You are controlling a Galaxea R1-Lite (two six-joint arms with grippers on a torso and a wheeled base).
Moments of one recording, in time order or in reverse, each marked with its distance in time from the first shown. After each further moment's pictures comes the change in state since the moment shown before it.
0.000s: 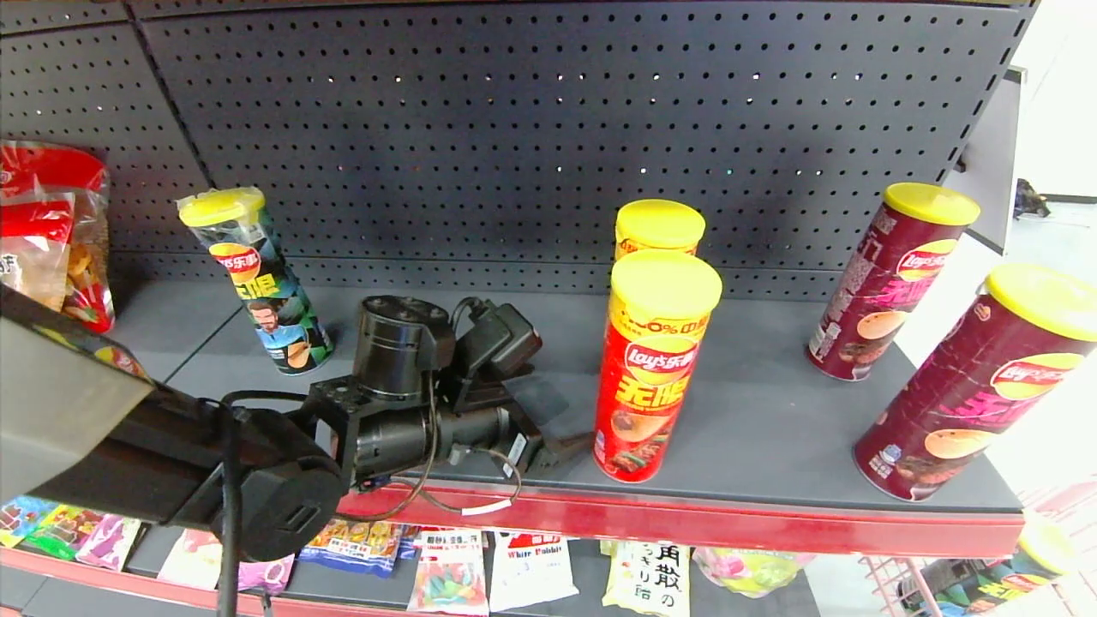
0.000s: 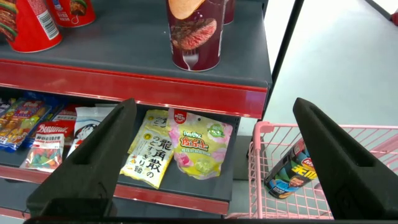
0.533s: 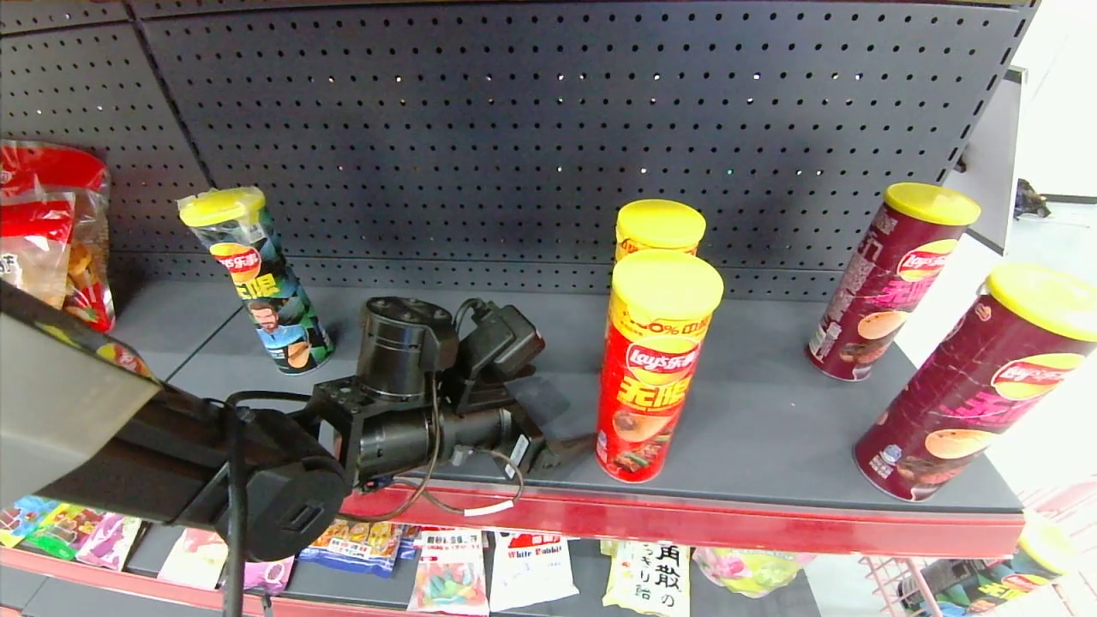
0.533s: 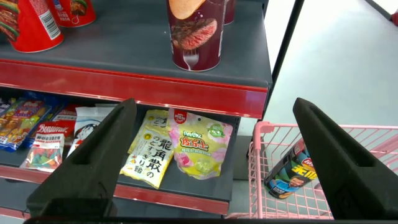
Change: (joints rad) left arm -0.003 0.005 -0.002 0.000 0.002 0.000; right arm 0.000 0.000 0.000 0.000 0.000 0.000
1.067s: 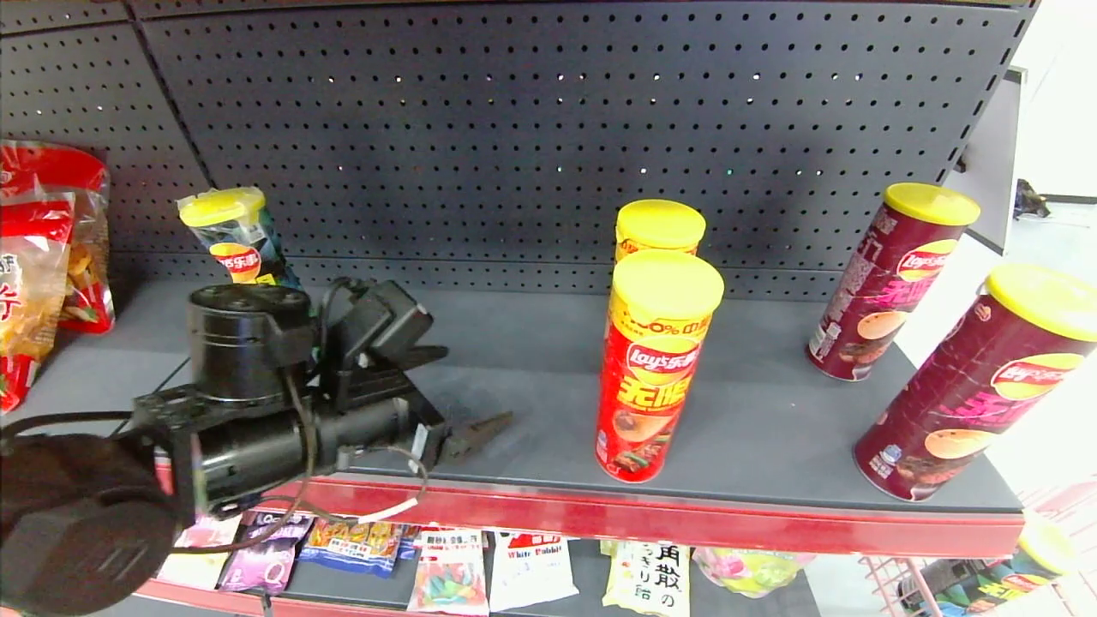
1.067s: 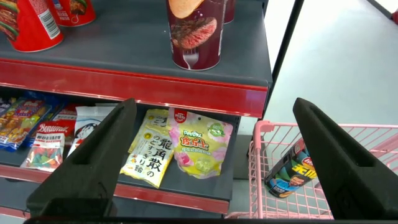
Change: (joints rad) left arm 0.136 -0.282 0.206 0.015 0.025 -0.008; right arm 0.000 0.000 -0.002 0.005 0.000 0.002
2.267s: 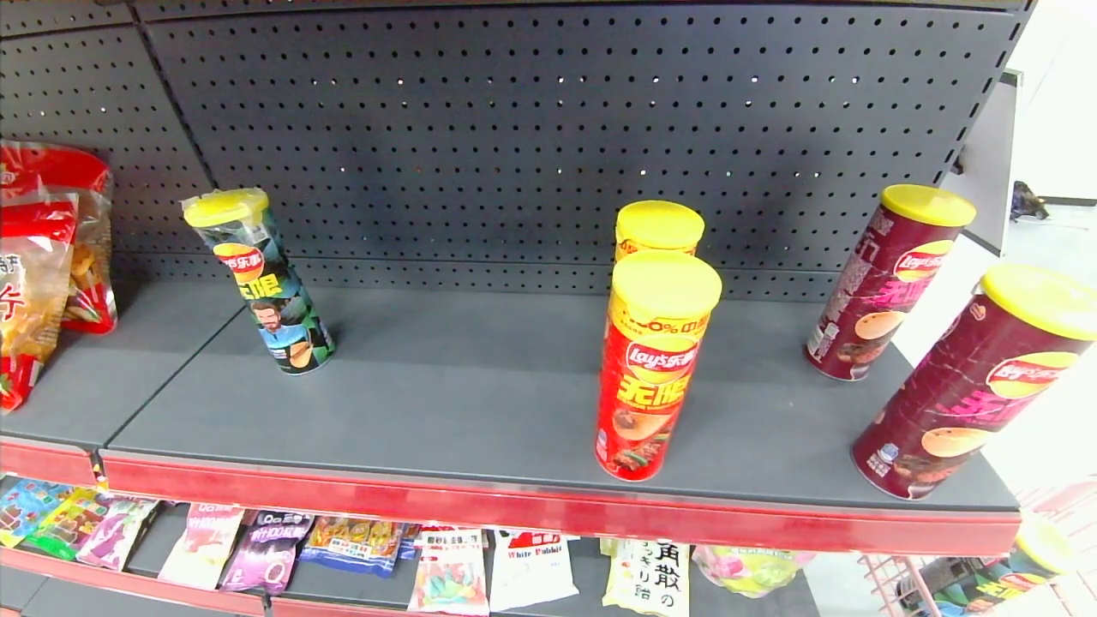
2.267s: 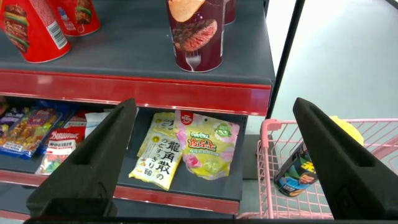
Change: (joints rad) left arm 0.169 -1.282 0.218 0.929 0.444 0.027; right arm 0.000 0.000 0.004 -0.008 0.001 0.055
